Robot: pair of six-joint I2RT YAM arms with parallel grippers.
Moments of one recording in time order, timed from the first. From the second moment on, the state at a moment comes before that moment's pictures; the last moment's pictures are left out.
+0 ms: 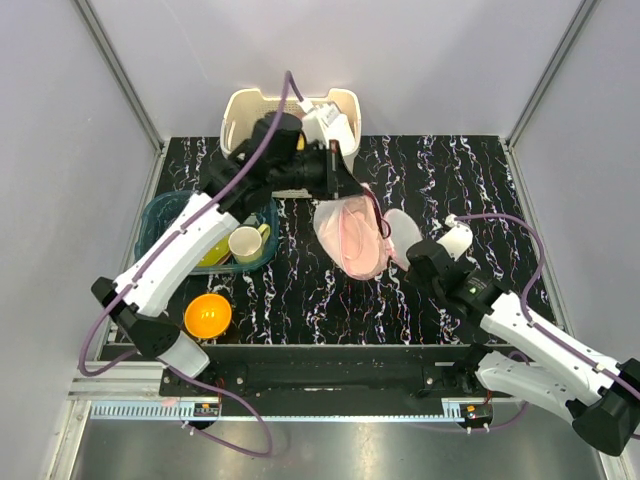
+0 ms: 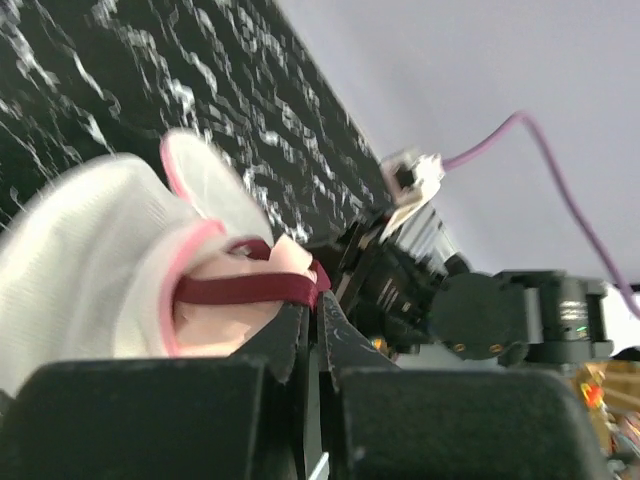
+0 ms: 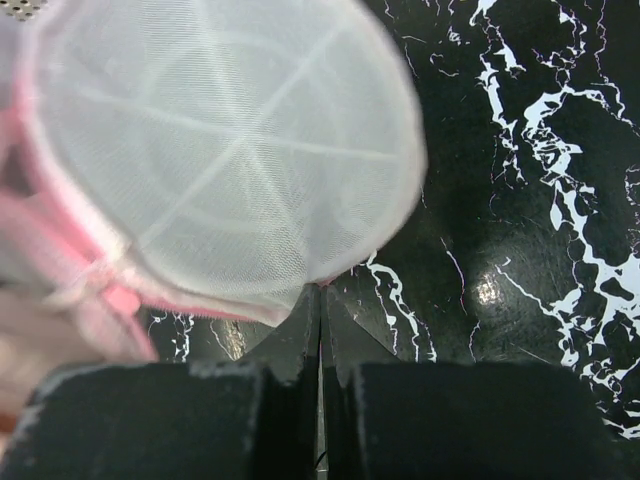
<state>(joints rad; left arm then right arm) -0.73 1.56 1.90 -0.74 0.36 -0.57 0.75 0.90 0.75 -0.65 0.56 0.99</state>
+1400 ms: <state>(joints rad) -0.71 1.77 1.58 -0.48 0.58 -0.68 0.75 0.85 0.78 -0.65 0.49 0.98</state>
